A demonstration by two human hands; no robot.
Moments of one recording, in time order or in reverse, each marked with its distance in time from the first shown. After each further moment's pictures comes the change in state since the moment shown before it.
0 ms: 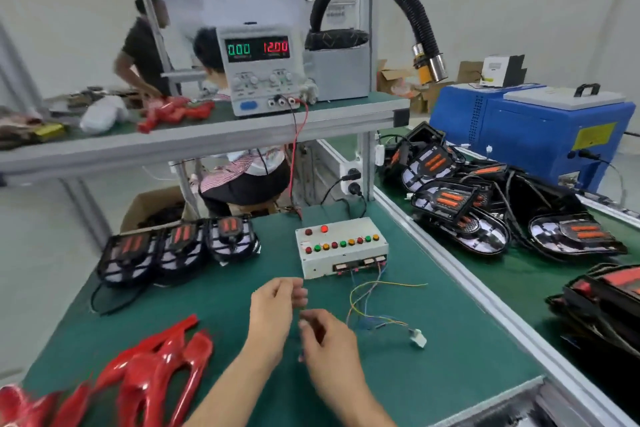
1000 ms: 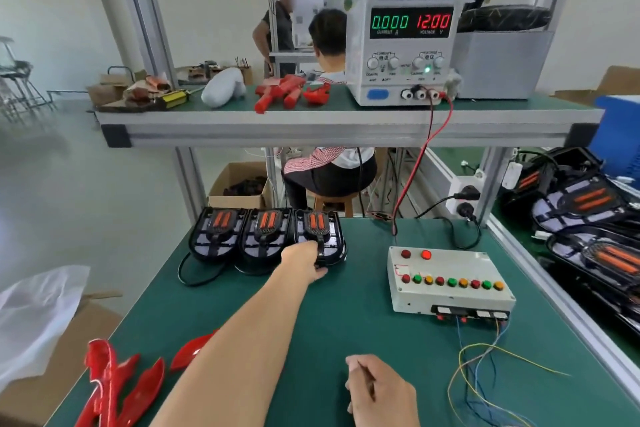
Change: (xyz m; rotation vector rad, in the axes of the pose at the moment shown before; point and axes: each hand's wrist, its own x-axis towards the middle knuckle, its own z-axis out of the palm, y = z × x) left_hand 0.202 0.023 -0.081 -0.252 0.245 -0.524; right_hand 0.039 0.019 0.069 -0.074 -0.056 -0.027
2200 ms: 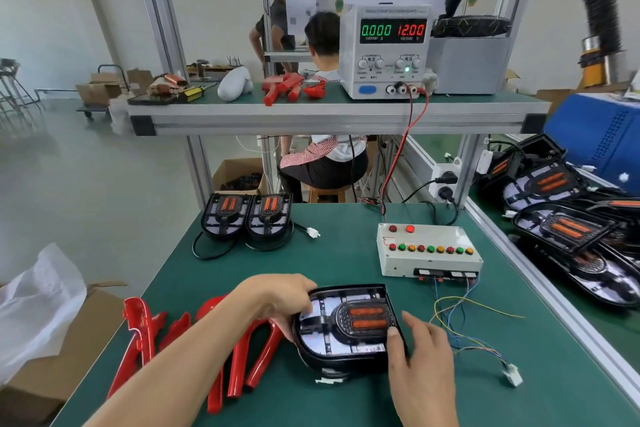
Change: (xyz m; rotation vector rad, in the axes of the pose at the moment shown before) left_hand -0.132 -0.056 -0.095 1.127 -0.542 0.134; right_hand -0.055 -0.015 -0.055 -0.216 0.269 0.024
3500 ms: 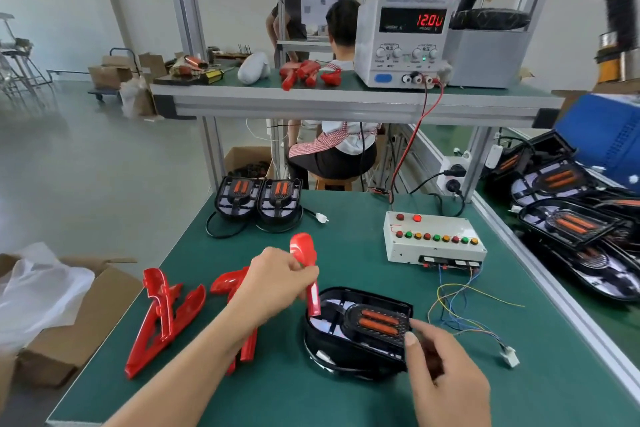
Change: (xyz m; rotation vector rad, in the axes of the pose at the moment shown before) left_hand -0.062 -0.024 0.027 -0.067 0.715 0.186; right_hand -0.051 -0.013 -0.041 0.082 0.114 -0.165
